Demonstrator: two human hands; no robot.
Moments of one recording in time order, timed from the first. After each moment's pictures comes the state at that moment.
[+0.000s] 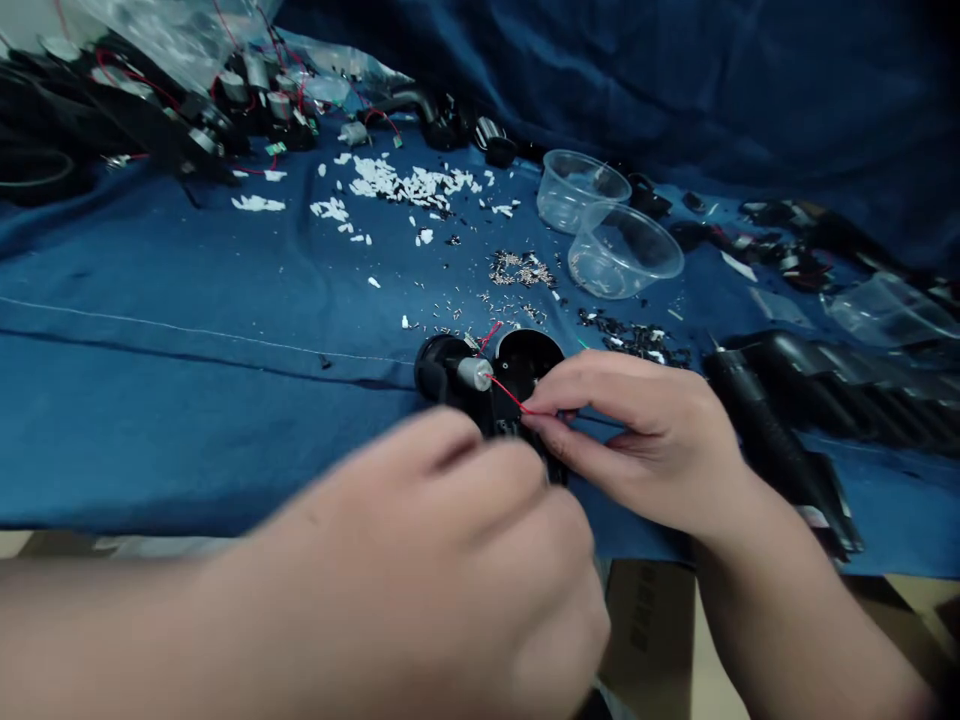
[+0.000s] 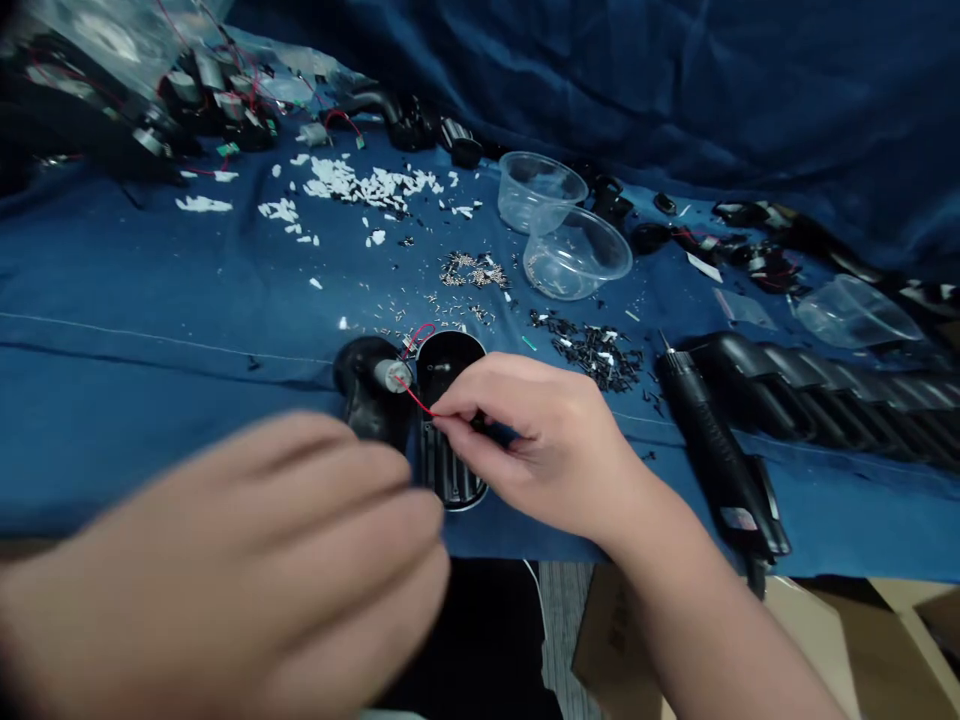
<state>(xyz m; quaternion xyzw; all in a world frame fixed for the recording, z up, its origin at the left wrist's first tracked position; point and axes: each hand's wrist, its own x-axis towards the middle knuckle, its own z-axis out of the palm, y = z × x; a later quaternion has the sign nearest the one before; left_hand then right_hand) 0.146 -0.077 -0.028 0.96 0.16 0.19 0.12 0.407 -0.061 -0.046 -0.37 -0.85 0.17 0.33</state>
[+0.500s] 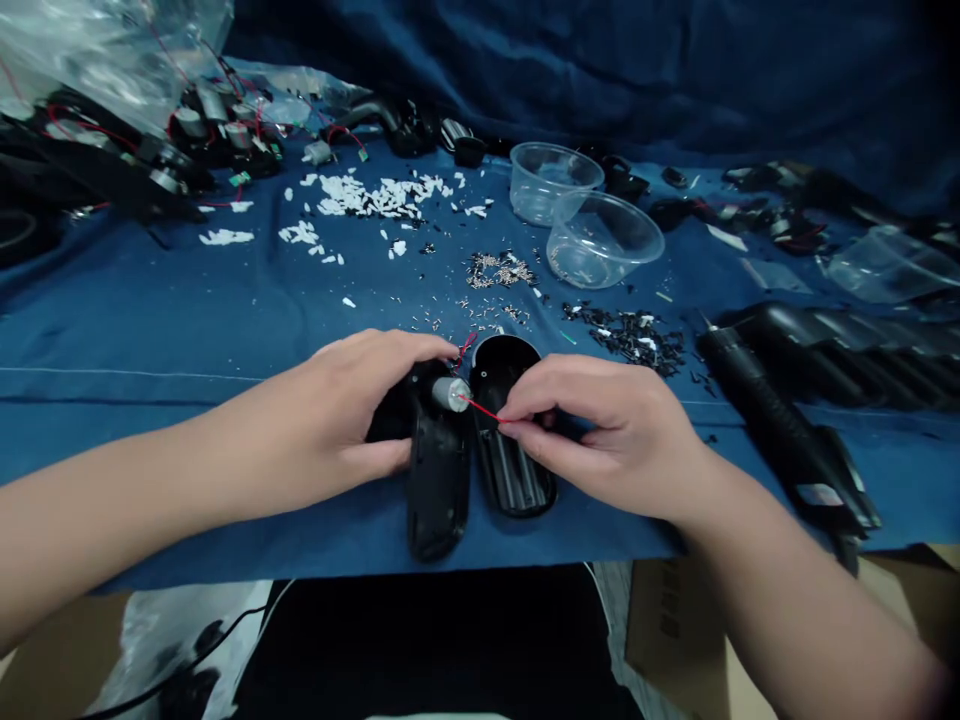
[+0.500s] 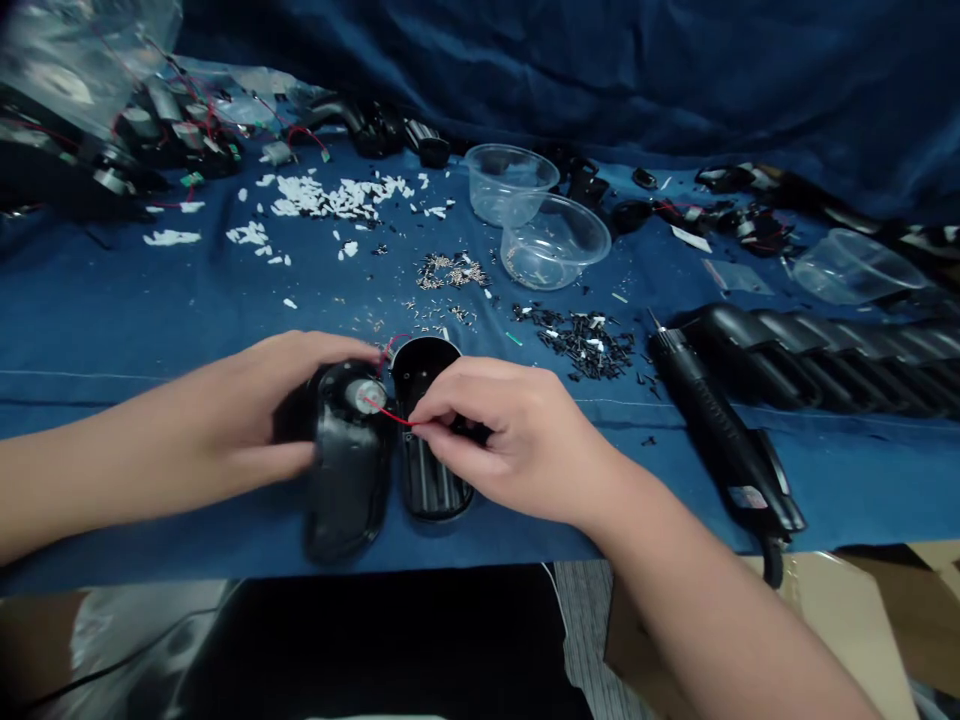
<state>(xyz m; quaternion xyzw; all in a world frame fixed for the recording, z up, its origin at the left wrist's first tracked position) 0.103 0.008 -0.055 0.90 0.32 0.11 0.27 0.409 -0.054 -0.061 -0.37 -0.83 0.22 0.36</state>
